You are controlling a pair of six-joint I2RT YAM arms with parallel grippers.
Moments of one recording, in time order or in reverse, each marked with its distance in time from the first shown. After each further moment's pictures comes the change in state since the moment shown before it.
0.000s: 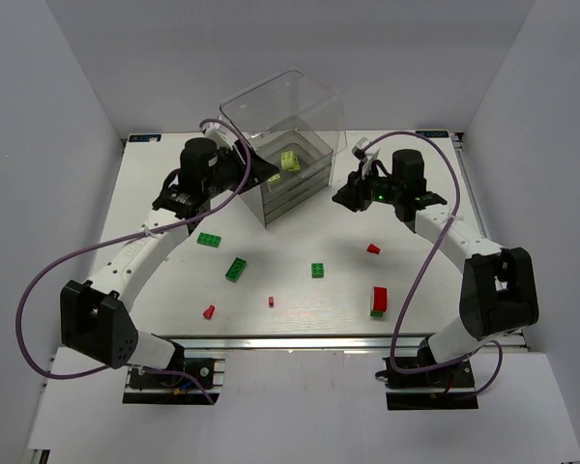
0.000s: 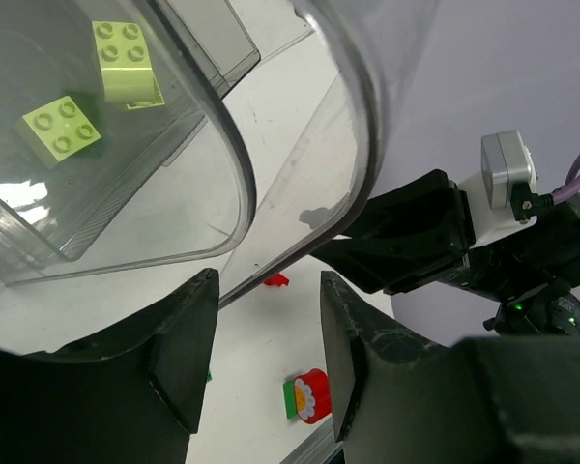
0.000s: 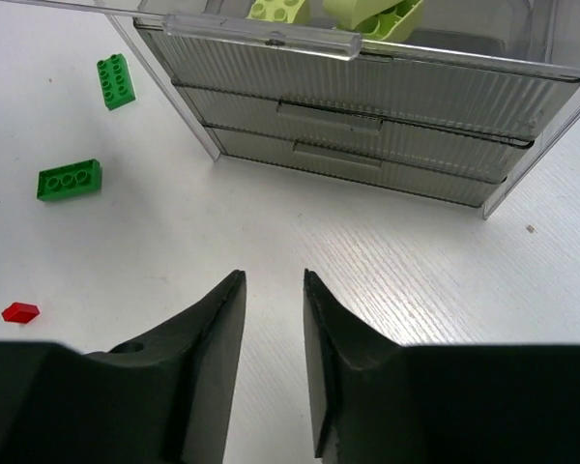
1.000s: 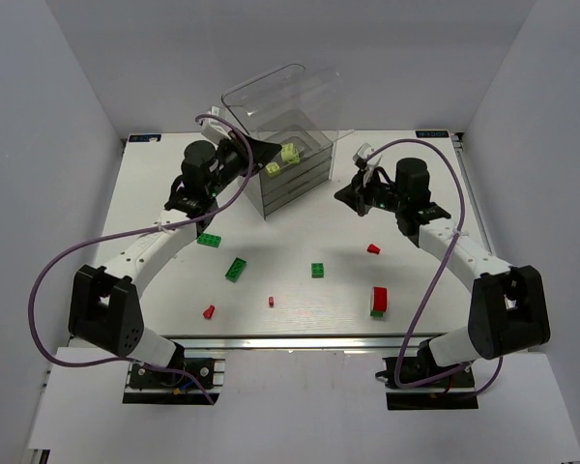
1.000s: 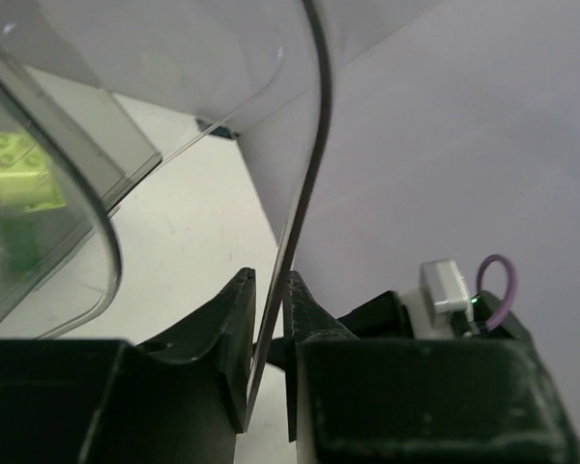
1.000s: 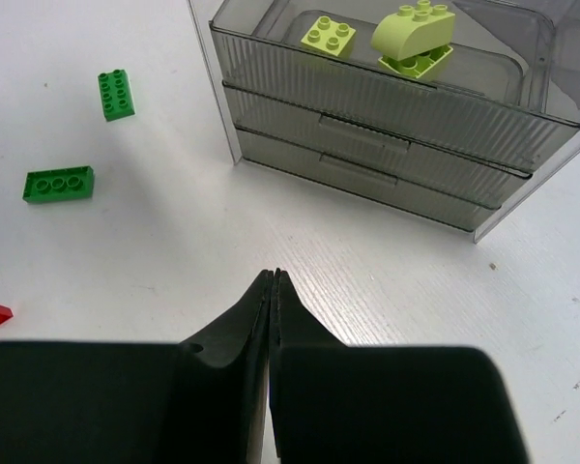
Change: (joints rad) left arm -0.002 0.074 -0.065 0.478 -0.027 -0.127; right arm 0.029 -0.111 -0.109 0.124 0.026 -0.057
